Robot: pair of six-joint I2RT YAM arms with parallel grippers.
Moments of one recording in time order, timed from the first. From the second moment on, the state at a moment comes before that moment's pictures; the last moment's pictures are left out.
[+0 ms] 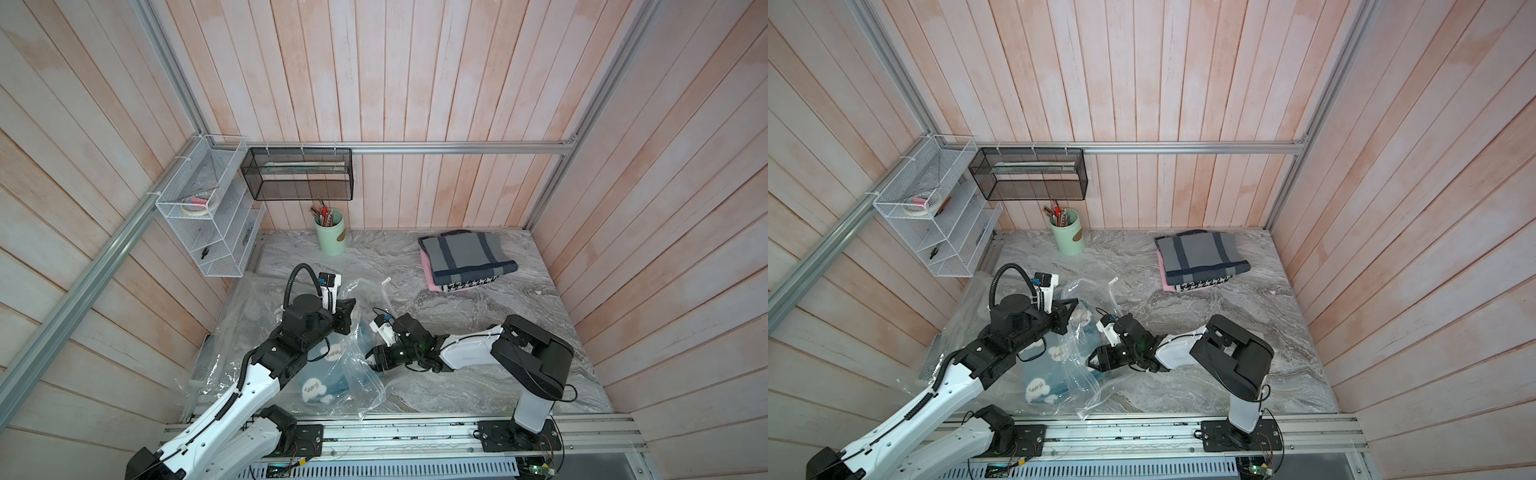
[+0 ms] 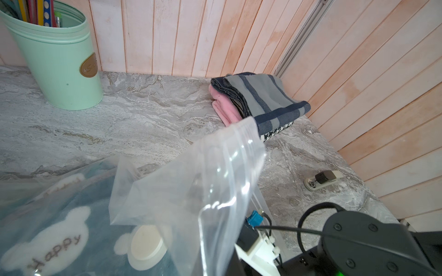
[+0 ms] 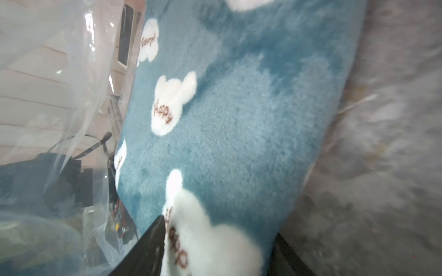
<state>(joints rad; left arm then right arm) -0.52 0.89 0.65 -0.14 0.09 -0.32 1.01 1.83 0.78 0.39 -0.49 0.73</state>
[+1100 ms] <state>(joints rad) -0.52 0.87 0.62 -0.16 -0.04 -0.33 1.03 1.62 0.96 0.13 -0.48 0.64</state>
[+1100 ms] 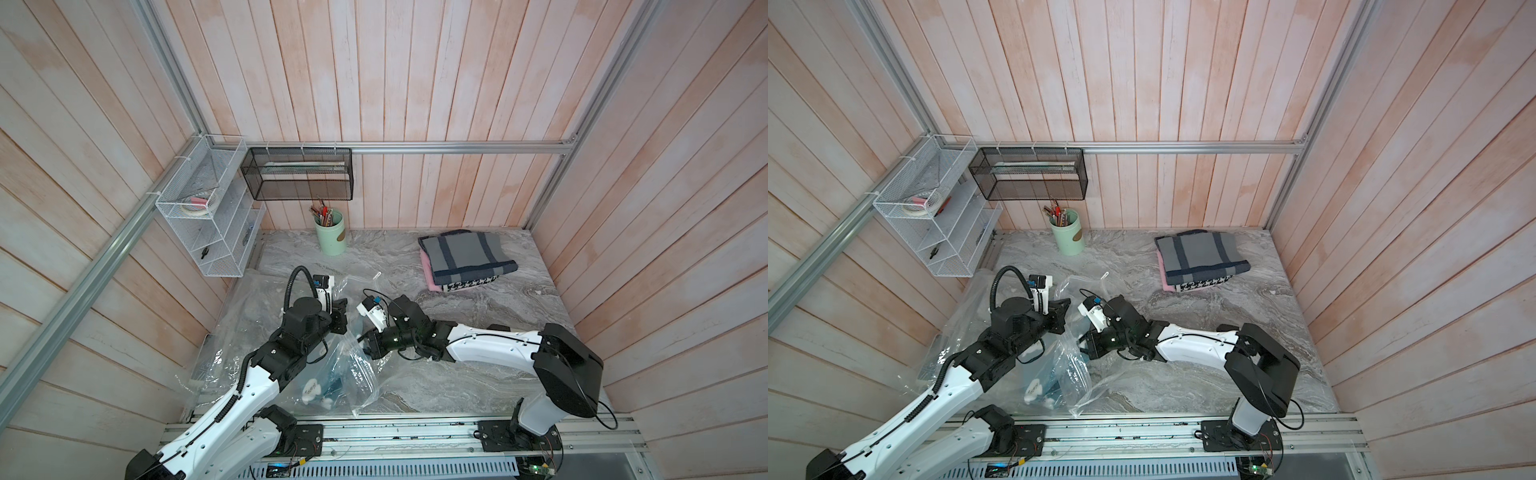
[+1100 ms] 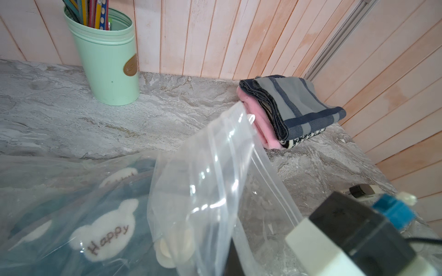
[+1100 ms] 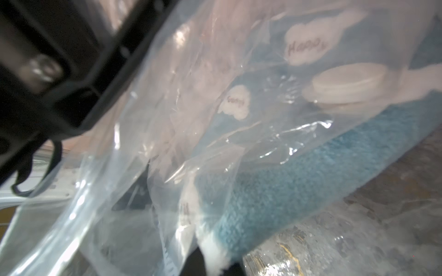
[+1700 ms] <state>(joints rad) -0.52 0.88 0.54 -0.07 -0.05 -0.35 1.00 1.55 0.94 0.10 -0.43 0.65</state>
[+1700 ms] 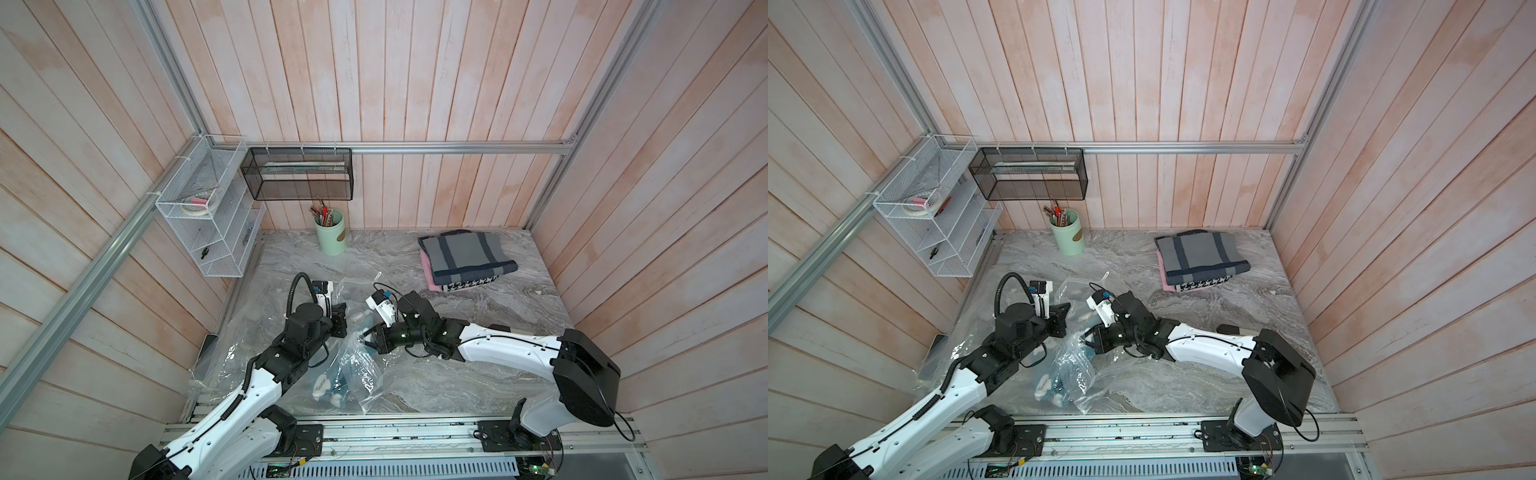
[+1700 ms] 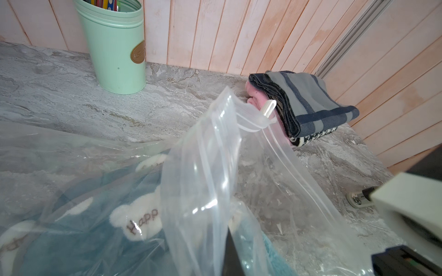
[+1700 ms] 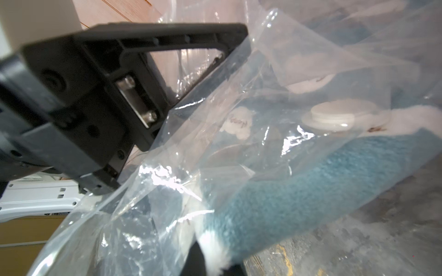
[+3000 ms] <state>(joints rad) -0.53 0.88 0.58 -0.12 -0.11 -0.35 0.86 1.37 0.97 -0.11 -0.33 0.58</state>
